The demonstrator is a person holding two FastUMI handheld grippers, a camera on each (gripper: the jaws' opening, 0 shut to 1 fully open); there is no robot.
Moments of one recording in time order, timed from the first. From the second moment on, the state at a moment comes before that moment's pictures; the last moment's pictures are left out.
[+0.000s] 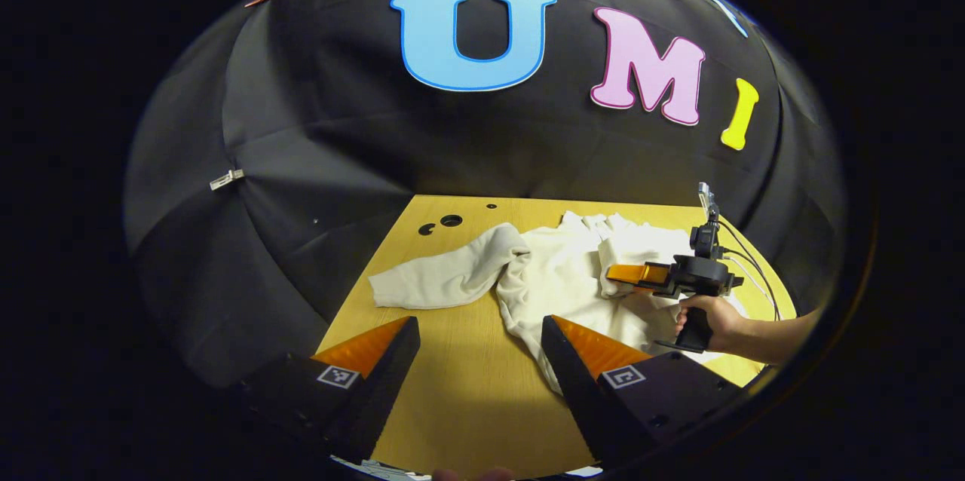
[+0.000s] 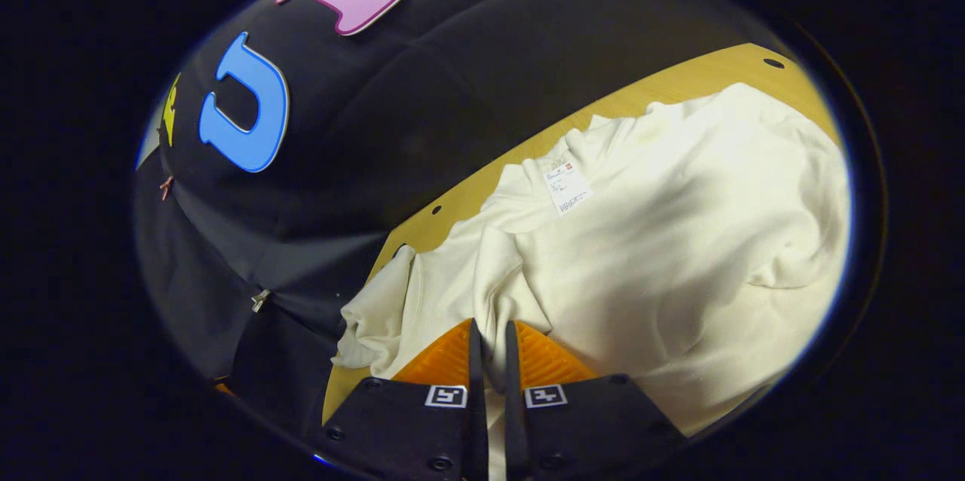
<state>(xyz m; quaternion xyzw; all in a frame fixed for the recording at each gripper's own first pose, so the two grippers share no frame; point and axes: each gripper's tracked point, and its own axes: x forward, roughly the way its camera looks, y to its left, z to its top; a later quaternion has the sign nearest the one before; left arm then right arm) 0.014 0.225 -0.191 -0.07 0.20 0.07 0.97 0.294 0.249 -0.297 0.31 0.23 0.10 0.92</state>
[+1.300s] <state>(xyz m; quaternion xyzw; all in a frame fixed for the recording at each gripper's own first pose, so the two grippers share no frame) 0.111 0.310 -0.252 -0.15 0.23 0.09 0.96 0.105 -0.080 -0.108 0.15 0.07 -0.18 0.97</state>
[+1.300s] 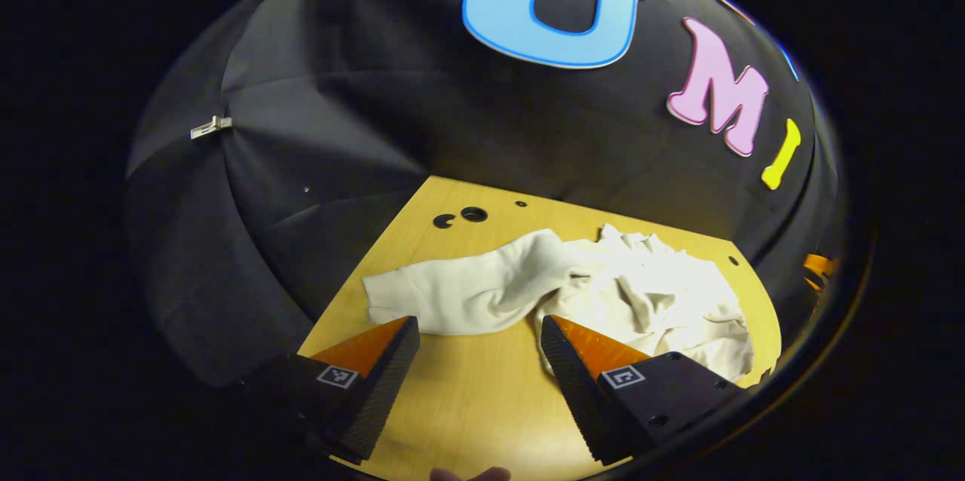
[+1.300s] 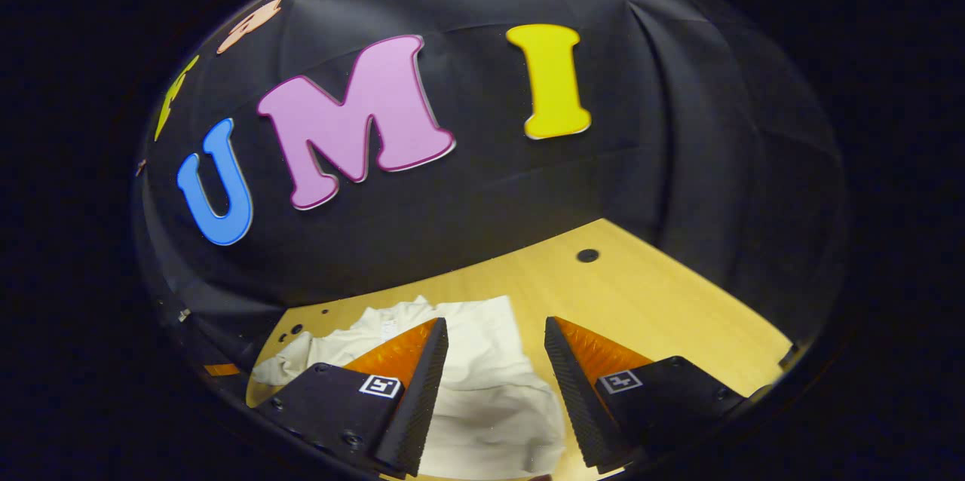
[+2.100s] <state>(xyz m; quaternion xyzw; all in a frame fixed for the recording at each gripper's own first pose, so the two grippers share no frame) 0.180 0.399 -0.349 -0.12 0.35 0.18 0.91 -0.038 -0.198 -0.144 0.17 0.08 -0.33 0.93</state>
